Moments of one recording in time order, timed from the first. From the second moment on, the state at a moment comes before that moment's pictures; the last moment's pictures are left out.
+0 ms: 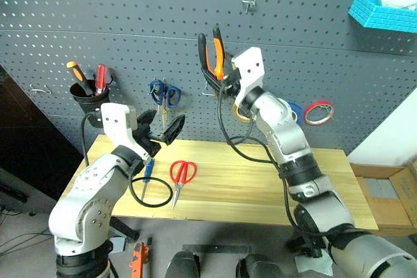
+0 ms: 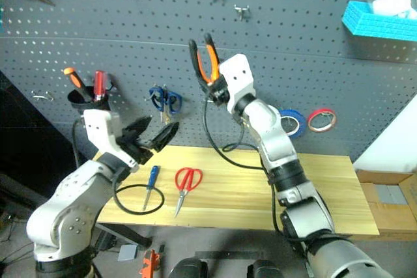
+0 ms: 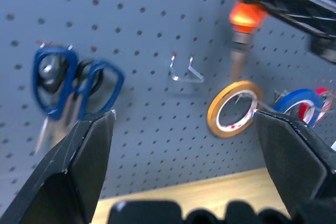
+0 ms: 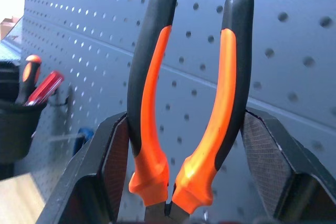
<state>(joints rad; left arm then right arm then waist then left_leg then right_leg) -0.21 0.37 0.24 -0.52 -0.61 0.74 -0.25 -0.94 -0.02 0.14 0.42 0.07 0.03 0.31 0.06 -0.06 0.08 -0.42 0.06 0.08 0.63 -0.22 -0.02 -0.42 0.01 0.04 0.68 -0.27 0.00</state>
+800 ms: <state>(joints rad) -0.32 0.40 0.16 -0.32 -0.47 0.67 -0.34 -1.11 0.07 0.05 1.02 0.02 -0.42 0.17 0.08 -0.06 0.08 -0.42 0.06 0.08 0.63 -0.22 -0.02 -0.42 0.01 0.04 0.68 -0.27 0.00</state>
